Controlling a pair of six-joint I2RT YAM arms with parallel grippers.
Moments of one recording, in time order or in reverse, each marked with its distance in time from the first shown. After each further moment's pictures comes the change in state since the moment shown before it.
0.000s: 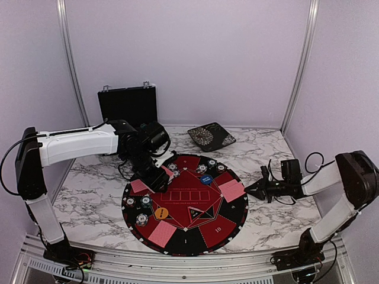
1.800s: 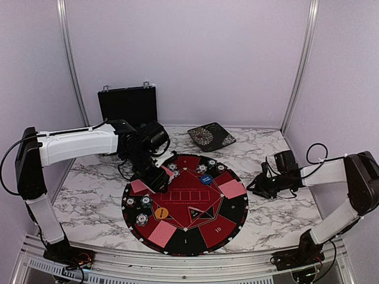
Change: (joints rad) left arm 0.005 0.000 0.000 0.000 0.026 0.003; right arm 0.083 -0.061 0.156 -0.404 0.369 -0.201
